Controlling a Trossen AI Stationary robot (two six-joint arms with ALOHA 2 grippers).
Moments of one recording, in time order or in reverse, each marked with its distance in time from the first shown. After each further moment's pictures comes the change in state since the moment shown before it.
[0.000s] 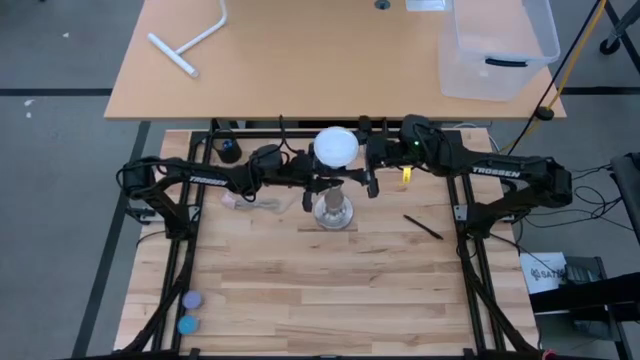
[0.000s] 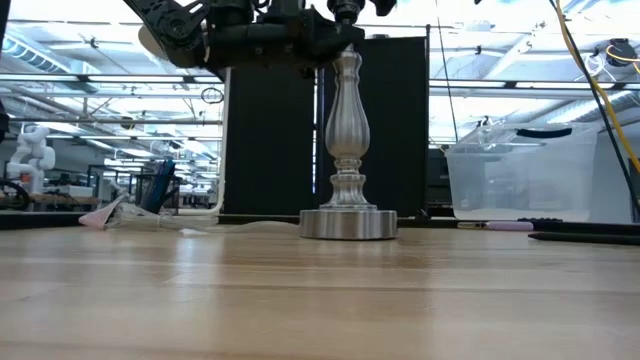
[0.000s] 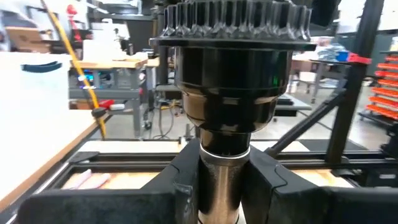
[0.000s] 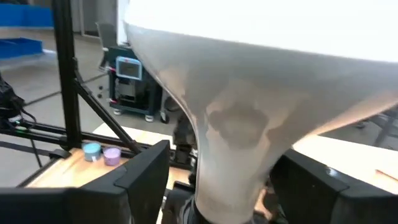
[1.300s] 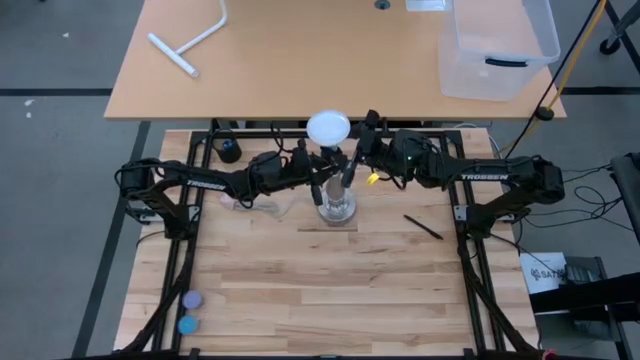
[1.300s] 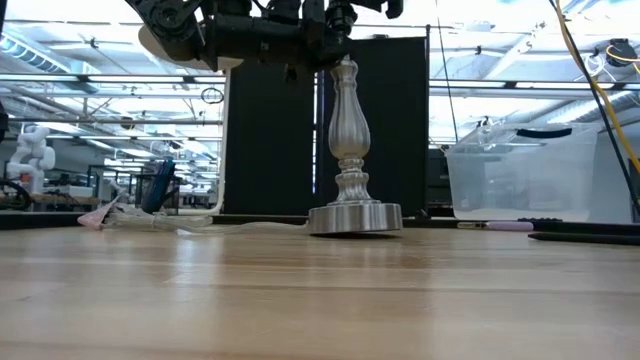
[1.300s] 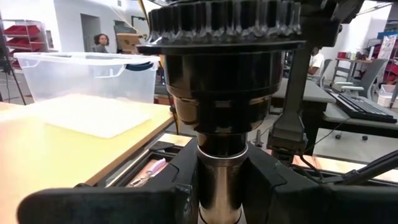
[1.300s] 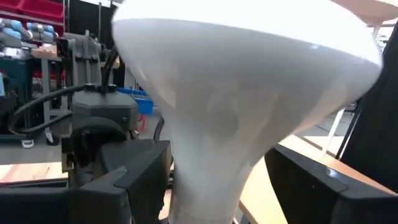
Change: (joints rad) left arm -0.048 0.000 -0.002 -0.014 -0.427 0.029; right arm 0.103 0.074 0.002 0.167 0.601 -0.010
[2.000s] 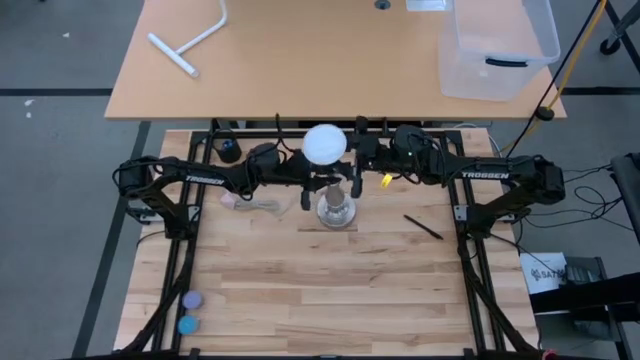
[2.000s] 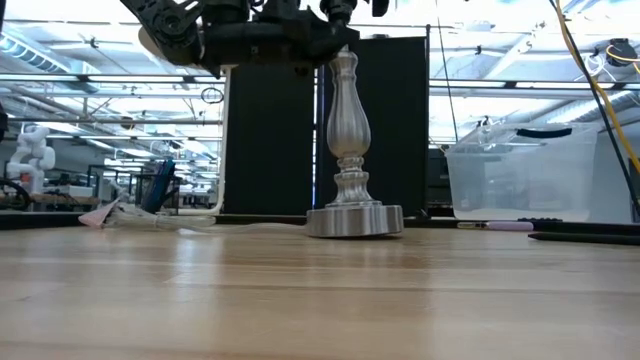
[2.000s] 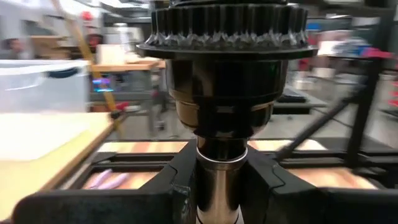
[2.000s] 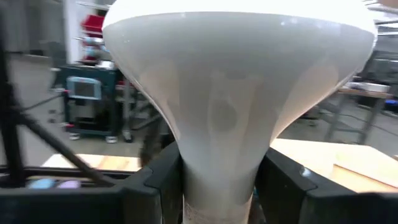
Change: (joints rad) left arm 0.036 -0.002 -0.003 -0.009 0.375 0.042; right arm -0.024 -0.005 -0.001 -0.008 -0.327 0.062
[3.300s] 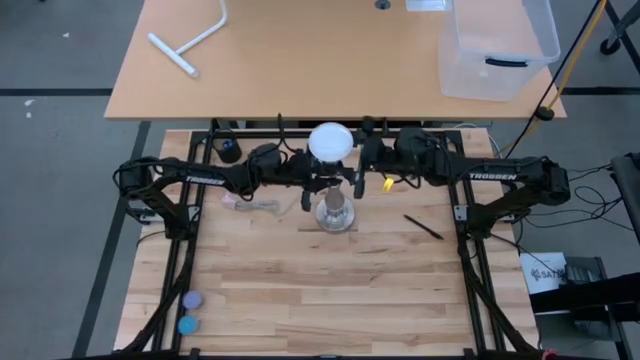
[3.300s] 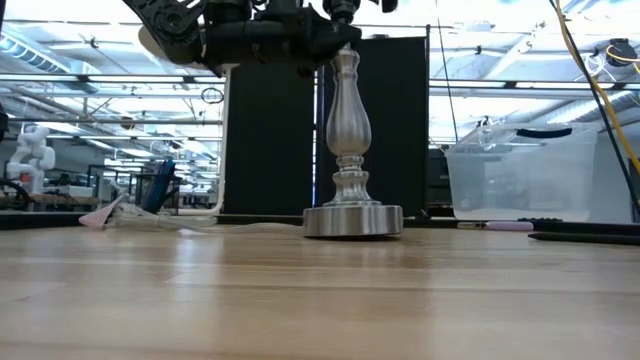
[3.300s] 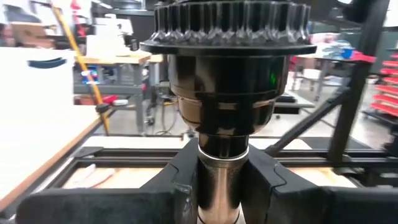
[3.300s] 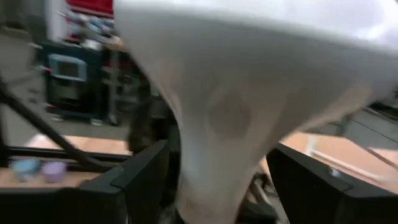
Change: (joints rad) left arm 0.023 0.001 0.004 -0.025 0.036 -0.053; right arm 0.017 -0.048 0.003 -0.109 0.058 -0.064
